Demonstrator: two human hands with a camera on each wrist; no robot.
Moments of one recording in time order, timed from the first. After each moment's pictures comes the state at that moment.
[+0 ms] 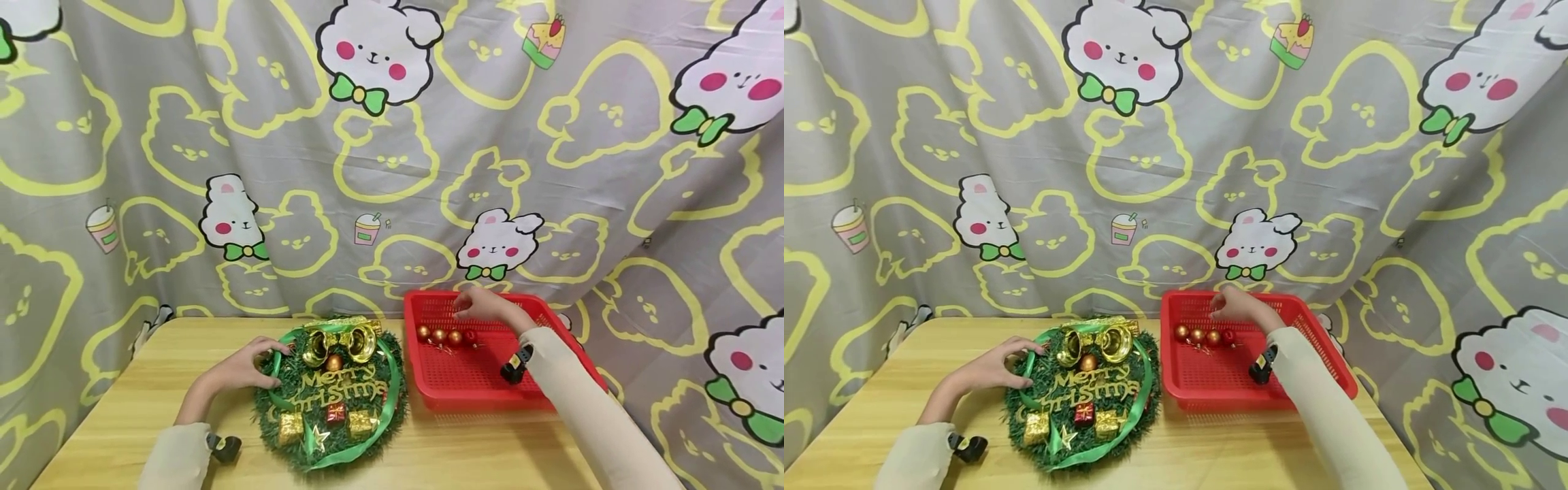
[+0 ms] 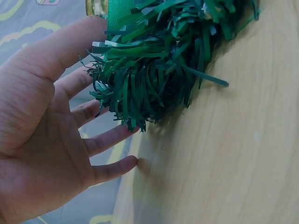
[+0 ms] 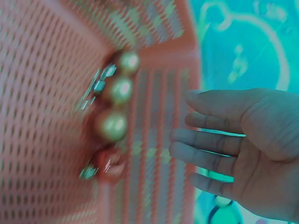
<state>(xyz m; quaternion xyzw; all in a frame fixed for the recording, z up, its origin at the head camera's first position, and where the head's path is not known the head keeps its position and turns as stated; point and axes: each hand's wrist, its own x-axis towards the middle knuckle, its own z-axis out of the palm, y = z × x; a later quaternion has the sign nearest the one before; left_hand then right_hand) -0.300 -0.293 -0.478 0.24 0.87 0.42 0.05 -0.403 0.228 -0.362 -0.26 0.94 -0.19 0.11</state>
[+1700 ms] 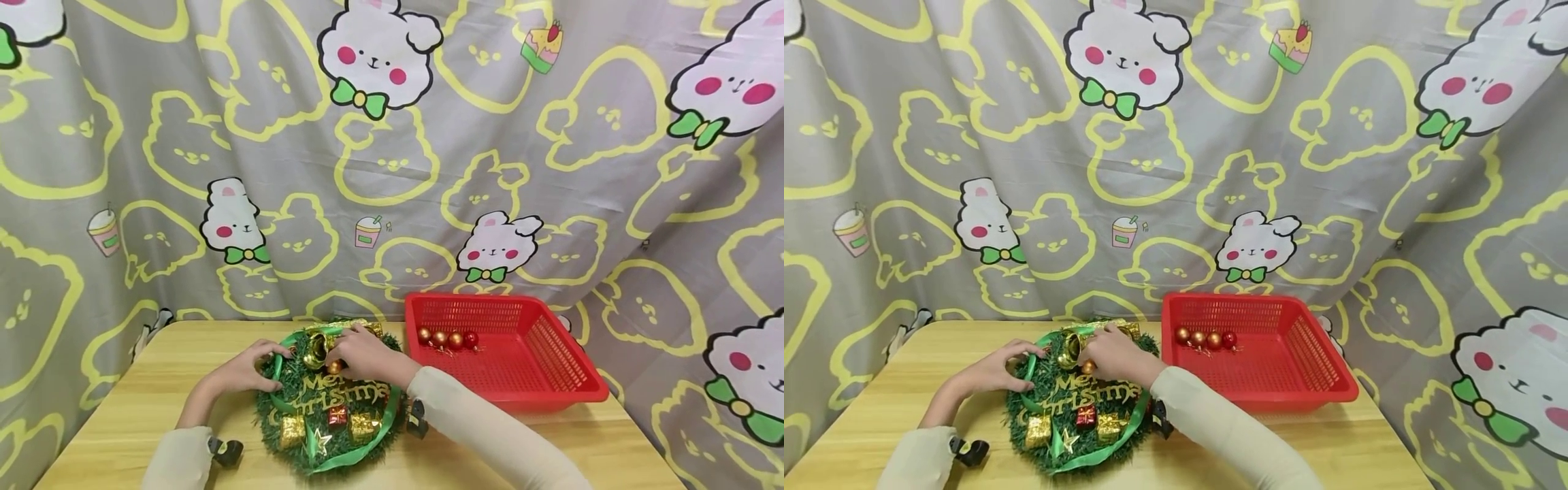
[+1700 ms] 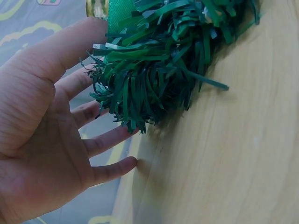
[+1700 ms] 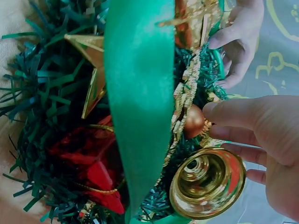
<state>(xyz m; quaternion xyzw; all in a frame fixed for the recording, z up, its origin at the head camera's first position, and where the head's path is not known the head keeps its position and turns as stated) -0.298 -0.290 -0.476 0.25 0.87 0.42 0.04 -0.317 0.005 -0.409 -0.50 0.86 0.06 -0.07</state>
